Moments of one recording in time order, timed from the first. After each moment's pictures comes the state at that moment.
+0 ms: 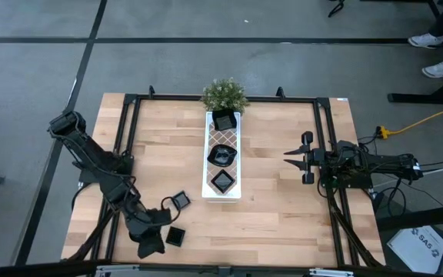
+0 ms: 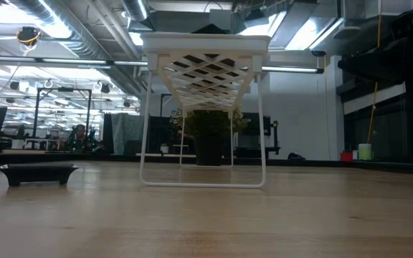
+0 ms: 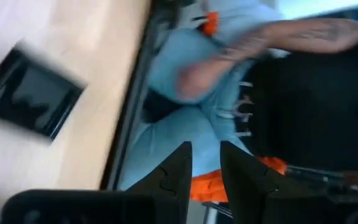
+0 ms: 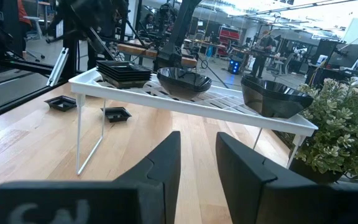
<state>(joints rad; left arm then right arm) -0.80 1.33 0.87 -0.17 0.09 -1.31 -0.03 0.00 0.01 0.02 0.01 -0.21</state>
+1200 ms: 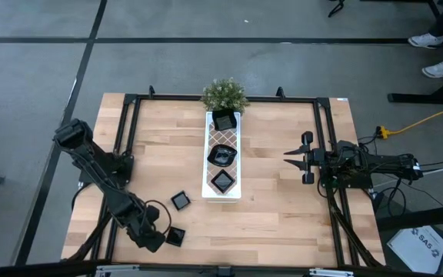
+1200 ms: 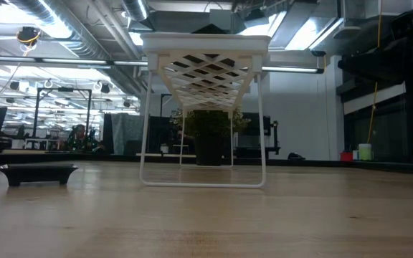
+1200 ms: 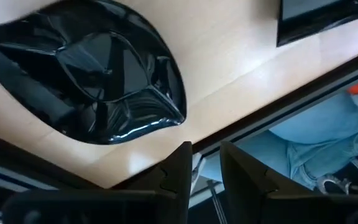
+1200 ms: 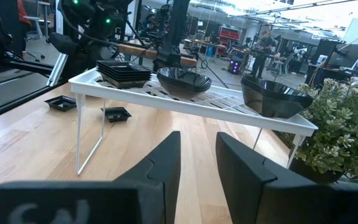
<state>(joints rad) -0.87 1.50 0.87 -0.54 0.25 -1.98 -0.03 0.00 0.01 0.02 0.01 -0.21</state>
